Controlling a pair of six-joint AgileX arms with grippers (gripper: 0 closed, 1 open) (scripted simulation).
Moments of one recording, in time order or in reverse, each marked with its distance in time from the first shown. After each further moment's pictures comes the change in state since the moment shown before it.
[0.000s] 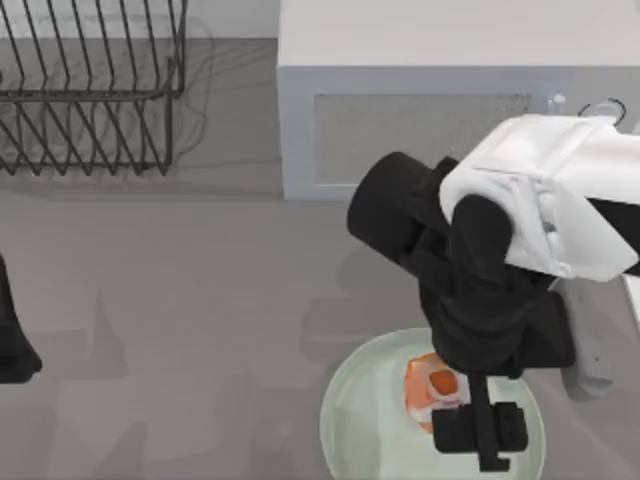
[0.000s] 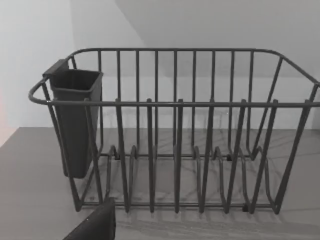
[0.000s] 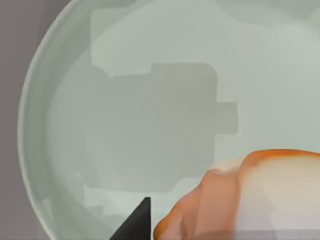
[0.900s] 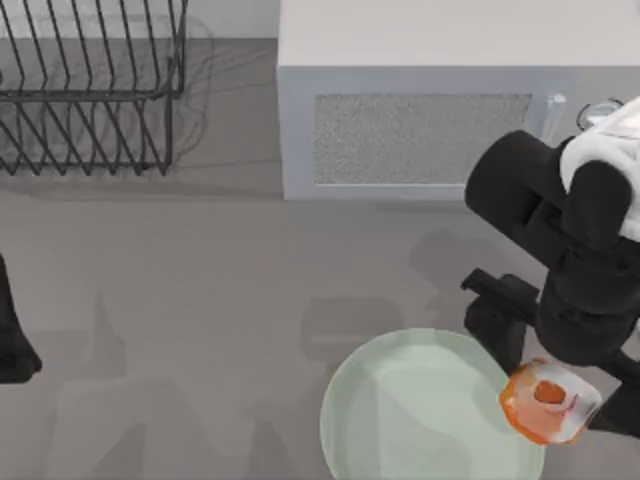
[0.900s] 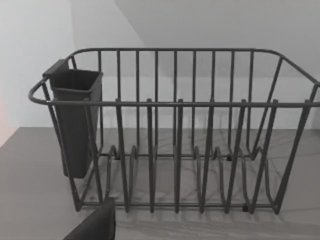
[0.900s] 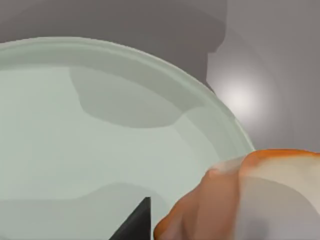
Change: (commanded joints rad) left arm 0.000 0.000 0.000 0.000 0.000 0.000; right arm -0.191 -0.132 -0.134 -0.070 -0.018 -1.028
